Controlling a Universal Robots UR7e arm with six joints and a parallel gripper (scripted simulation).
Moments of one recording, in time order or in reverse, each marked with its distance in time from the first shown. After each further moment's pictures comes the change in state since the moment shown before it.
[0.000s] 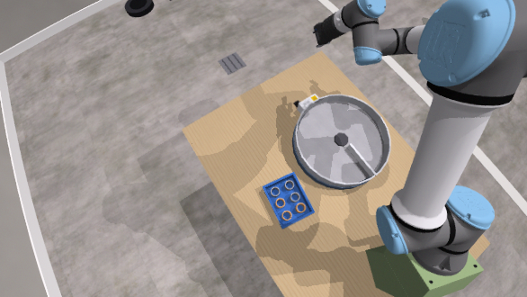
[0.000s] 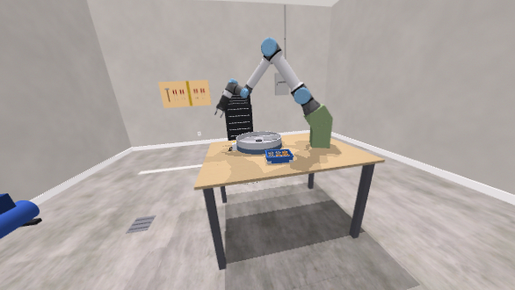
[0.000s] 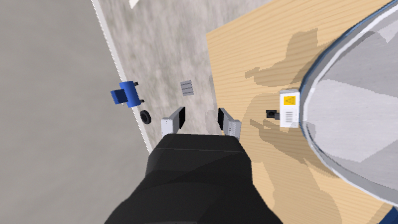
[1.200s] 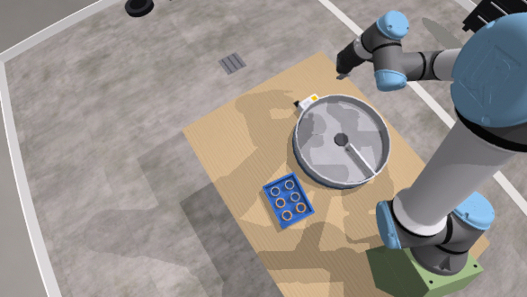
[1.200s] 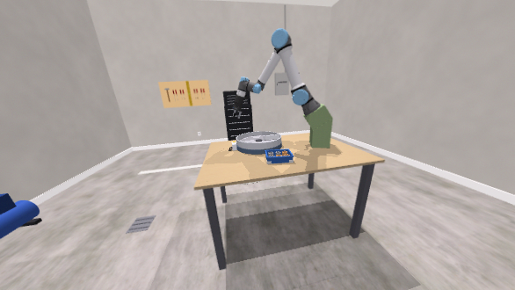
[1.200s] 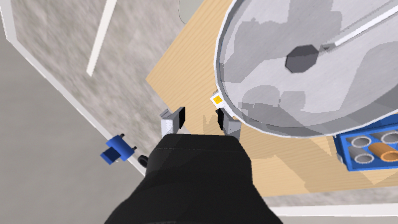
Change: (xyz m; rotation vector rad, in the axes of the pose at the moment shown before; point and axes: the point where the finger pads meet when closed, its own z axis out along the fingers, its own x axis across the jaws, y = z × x) arm 0.147 -0.015 -0.069 0.132 0.163 0.465
